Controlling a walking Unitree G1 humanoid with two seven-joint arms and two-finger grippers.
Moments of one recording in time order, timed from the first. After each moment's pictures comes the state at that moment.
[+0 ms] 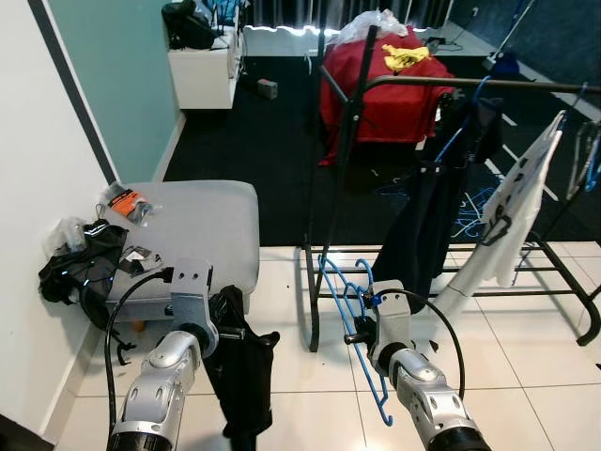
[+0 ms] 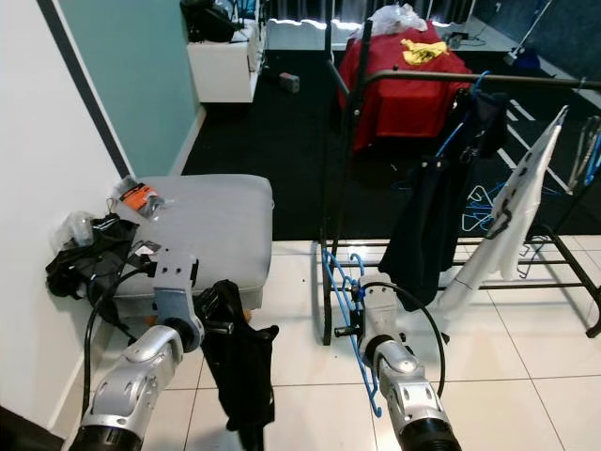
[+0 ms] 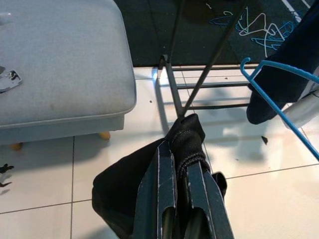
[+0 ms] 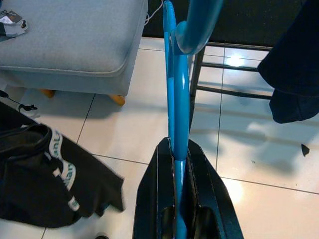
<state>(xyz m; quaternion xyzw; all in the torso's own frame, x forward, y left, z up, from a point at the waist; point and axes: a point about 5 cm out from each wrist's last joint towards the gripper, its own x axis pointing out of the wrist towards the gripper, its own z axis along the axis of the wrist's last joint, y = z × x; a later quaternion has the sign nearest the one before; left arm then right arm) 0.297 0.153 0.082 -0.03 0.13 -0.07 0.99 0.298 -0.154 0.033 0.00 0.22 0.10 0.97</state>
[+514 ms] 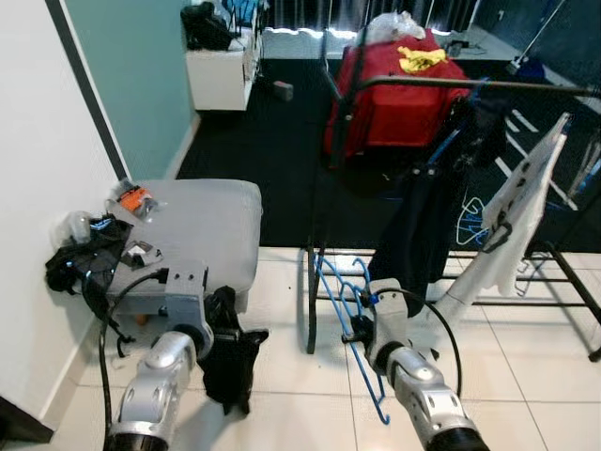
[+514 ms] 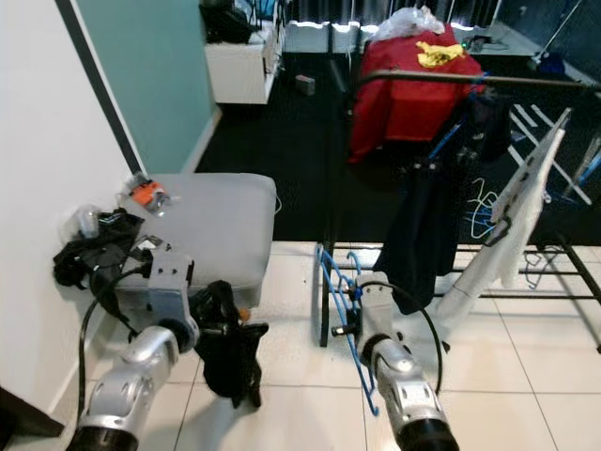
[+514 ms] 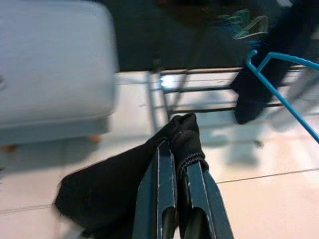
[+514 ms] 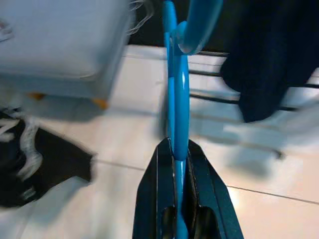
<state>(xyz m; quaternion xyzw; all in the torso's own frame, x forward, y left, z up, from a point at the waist) 0.298 0.151 0.081 -0.03 0.13 -0.07 0.99 0.299 -0.159 0.036 0.00 0.22 0.09 0.97</state>
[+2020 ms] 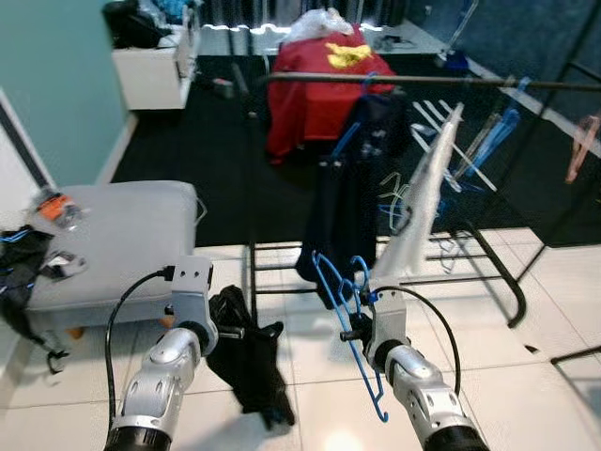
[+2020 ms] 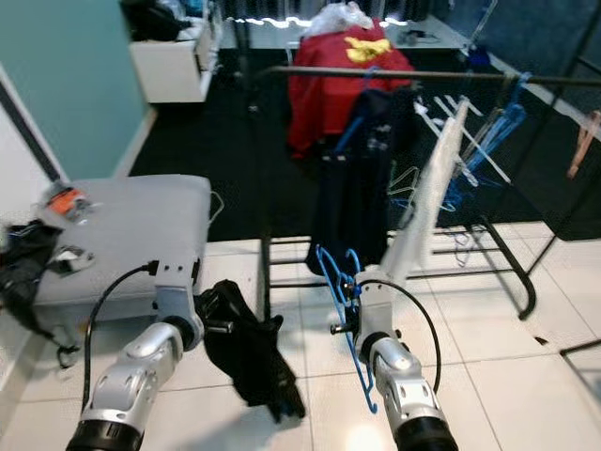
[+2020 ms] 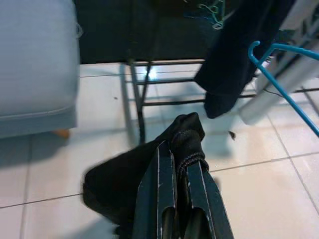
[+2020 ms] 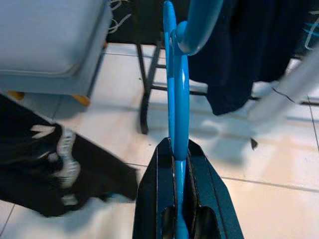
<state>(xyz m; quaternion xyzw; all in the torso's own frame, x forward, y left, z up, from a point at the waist) 0.301 0.156 0.083 -0.03 0.14 -0.06 0.99 0.304 -0.149 0.043 0.00 0.20 0.10 0.97</state>
